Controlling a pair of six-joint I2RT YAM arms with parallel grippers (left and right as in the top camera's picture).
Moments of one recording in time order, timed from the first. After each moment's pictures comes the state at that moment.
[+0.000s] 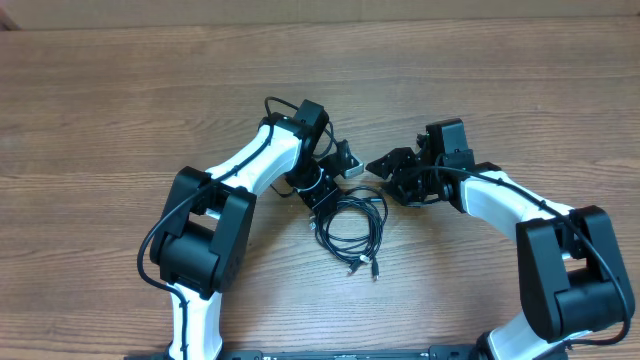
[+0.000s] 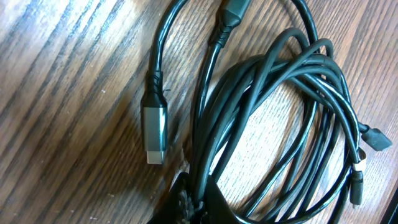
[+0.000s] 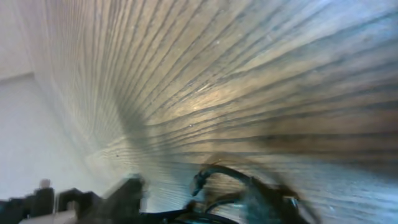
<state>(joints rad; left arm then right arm) -0.45 2.10 1.44 -0.93 0.48 0.53 0.22 1.77 0.88 -0.14 -0.58 1.01</state>
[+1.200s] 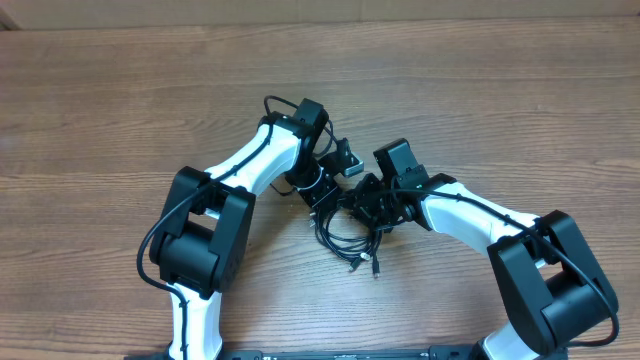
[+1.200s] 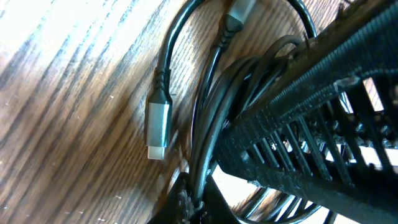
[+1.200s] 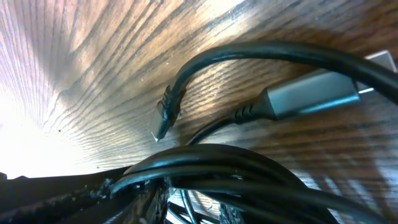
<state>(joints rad) -0.45 2.10 1.44 -0.93 0.48 0.53 0.47 1.77 0.88 -0.24 -0.43 1.19</state>
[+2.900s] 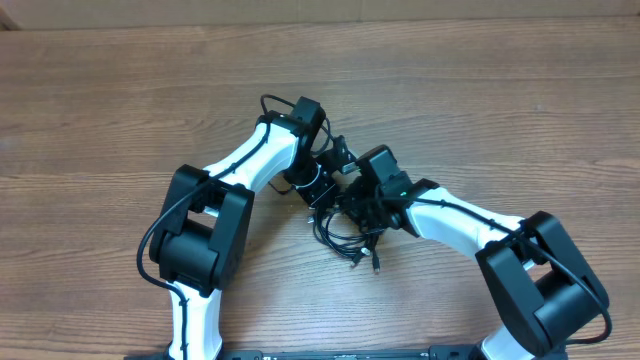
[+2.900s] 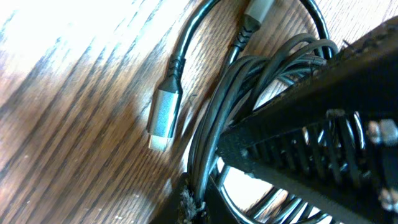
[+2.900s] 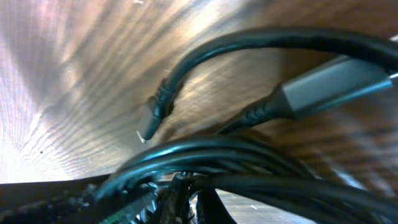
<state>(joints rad) -0.44 2.10 1.44 -0.91 0.47 0.50 0.55 1.78 0.89 -0.24 -0.28 1.25</state>
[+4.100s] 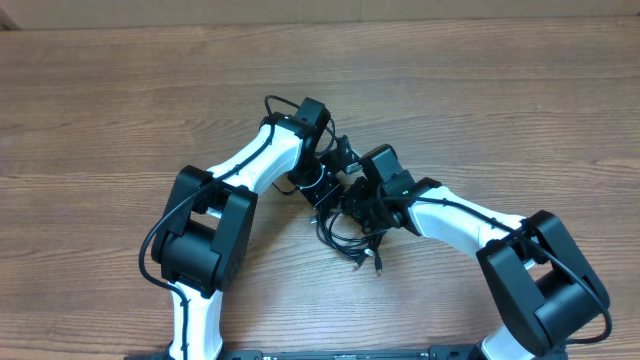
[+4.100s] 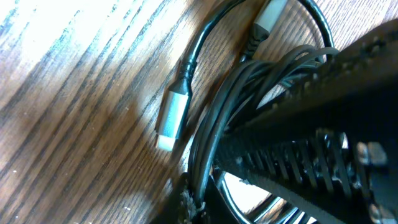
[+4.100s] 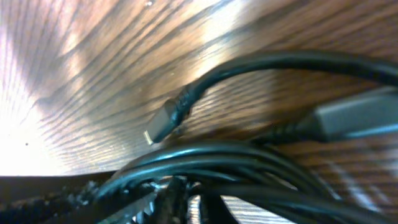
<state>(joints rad) -0.45 2.10 1.44 -0.89 0.47 0.47 0.56 1.78 0.89 -0.23 -0.26 1.16</state>
